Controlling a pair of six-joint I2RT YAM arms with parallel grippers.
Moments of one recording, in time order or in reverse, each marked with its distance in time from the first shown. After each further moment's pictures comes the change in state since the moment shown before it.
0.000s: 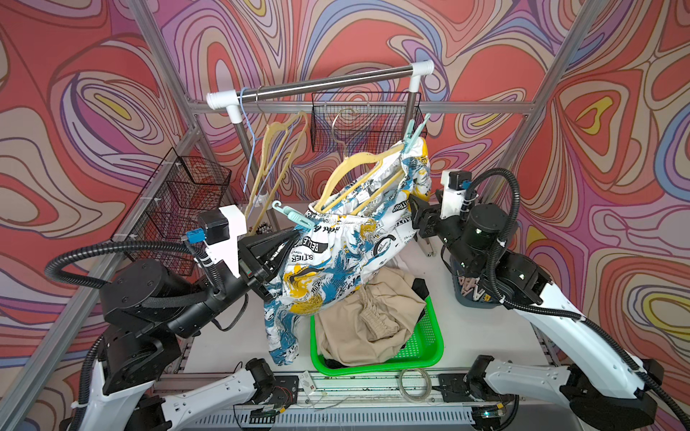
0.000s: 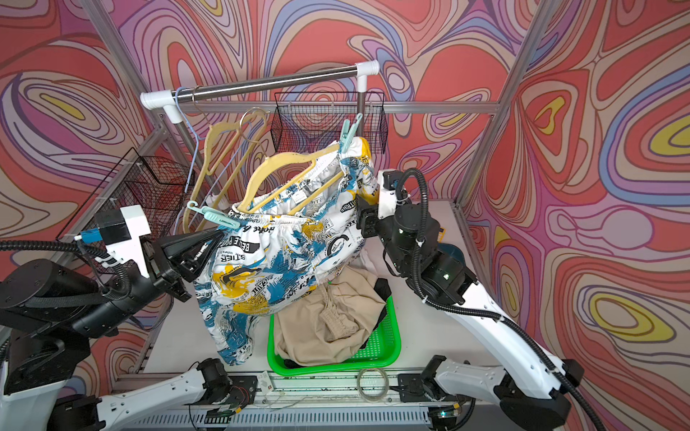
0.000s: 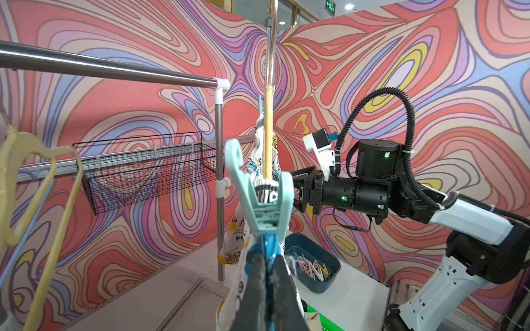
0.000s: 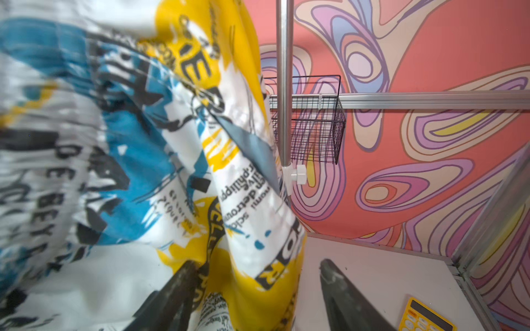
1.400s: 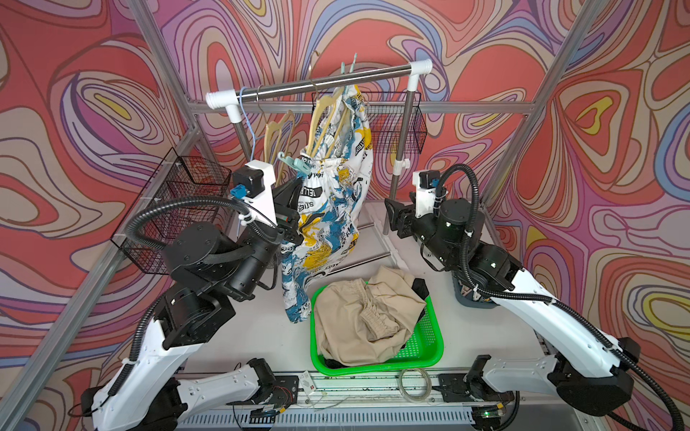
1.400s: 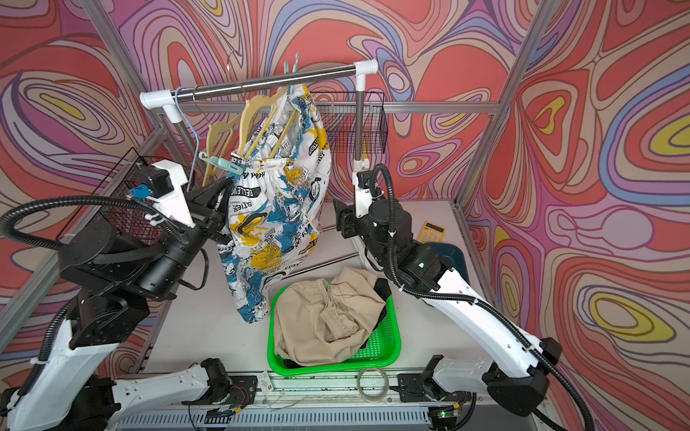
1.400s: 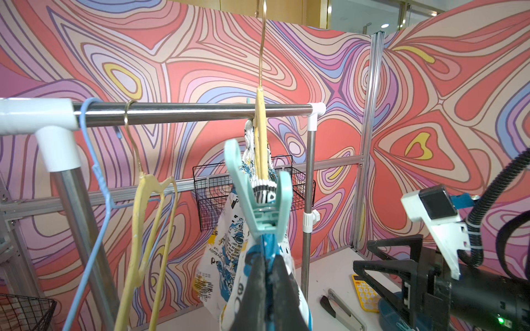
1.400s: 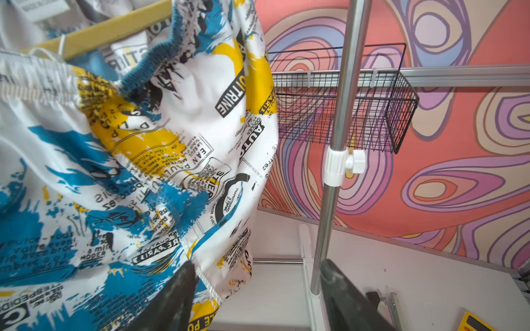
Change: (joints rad) left arm 0.000 0.158 0.007 0.254 -0.447 0.179; right arm 0.034 0.123 0.039 0.018 -0.095 0.040
